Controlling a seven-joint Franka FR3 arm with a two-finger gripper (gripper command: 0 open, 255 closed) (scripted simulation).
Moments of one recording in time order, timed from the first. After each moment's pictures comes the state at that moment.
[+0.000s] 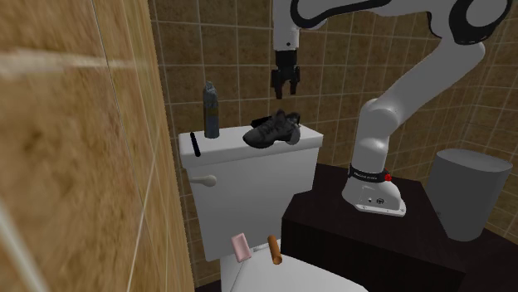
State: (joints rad) arm 0.00 -0.72 0.13 -2.42 0.01 1.66 0.39
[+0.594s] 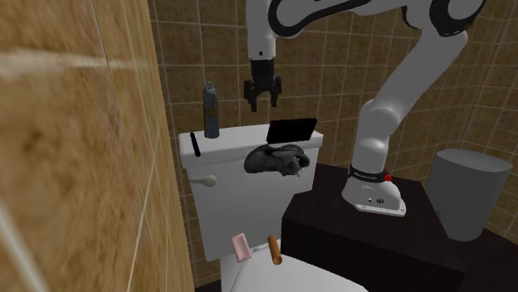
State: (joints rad) arm 0.01 -0.51 0.33 -2.32 0.11 1.79 0.71
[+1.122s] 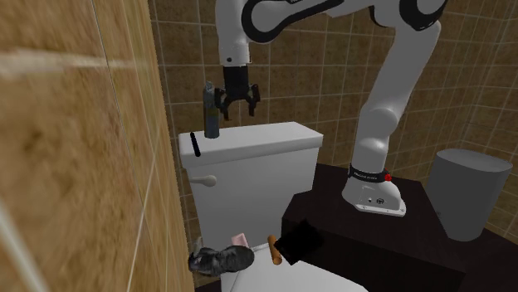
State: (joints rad) arm -0.01 -0.24 0.48 -2.13 0.09 1.87 1.01
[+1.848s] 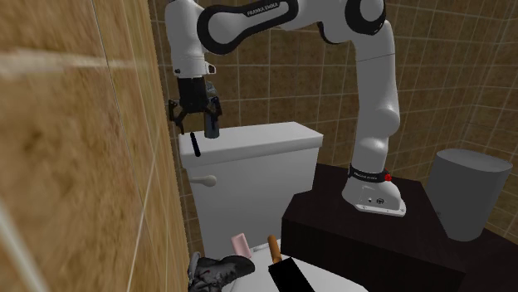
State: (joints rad) arm 0.06 0.22 0.57 -1.73 -0.13 1.88 1.42
